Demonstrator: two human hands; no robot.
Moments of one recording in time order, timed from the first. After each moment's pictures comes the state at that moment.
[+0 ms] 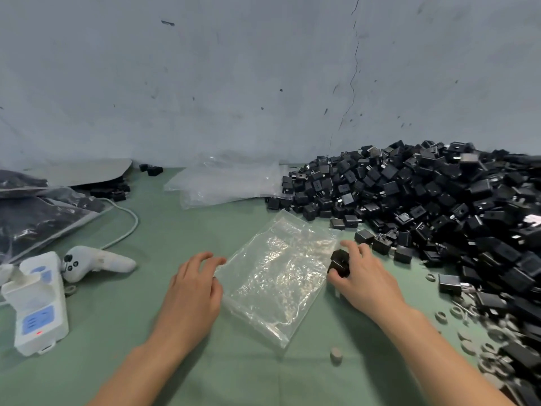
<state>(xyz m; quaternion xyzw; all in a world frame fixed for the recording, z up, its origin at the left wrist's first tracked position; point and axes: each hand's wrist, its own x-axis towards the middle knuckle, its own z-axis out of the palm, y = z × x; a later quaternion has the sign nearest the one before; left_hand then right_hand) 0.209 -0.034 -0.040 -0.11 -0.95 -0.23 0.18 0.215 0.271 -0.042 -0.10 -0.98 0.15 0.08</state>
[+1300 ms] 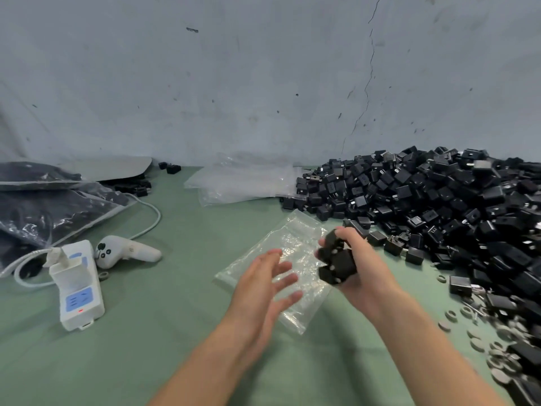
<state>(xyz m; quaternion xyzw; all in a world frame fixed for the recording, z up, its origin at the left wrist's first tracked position) 0.267 0.034 0.019 0.08 -0.52 -0.84 -0.12 0.240 0.199 0.023 -0.13 -0.51 0.85 0.02</state>
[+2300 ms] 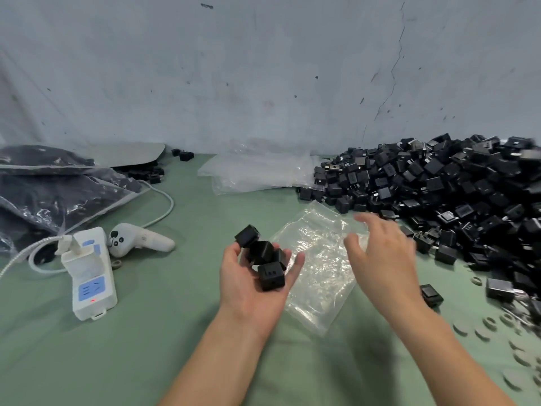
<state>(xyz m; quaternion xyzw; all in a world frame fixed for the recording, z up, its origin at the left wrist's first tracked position) 0.232 0.011 0.006 0.16 -0.17 -0.97 -0.12 0.238 0.192 0.012 -0.11 -0.94 0.25 0.21</state>
